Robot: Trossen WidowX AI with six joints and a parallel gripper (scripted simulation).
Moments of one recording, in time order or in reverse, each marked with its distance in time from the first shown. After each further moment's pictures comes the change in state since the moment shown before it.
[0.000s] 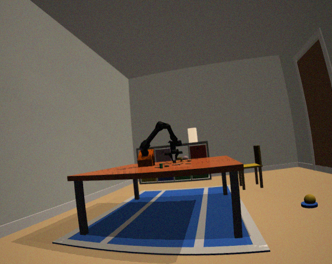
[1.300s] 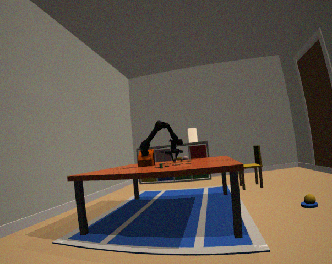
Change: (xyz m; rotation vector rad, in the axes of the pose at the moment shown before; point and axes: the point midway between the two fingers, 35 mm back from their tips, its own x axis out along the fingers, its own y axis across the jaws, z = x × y) arm -0.013 0.002 0.006 0.000 0.120 -0.009
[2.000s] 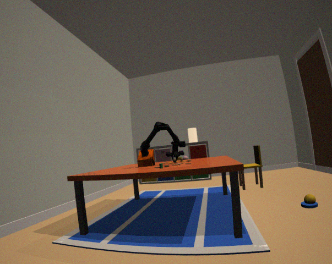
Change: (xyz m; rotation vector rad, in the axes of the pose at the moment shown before) arm 0.008 0.000 0.025 0.004 0.368 0.003
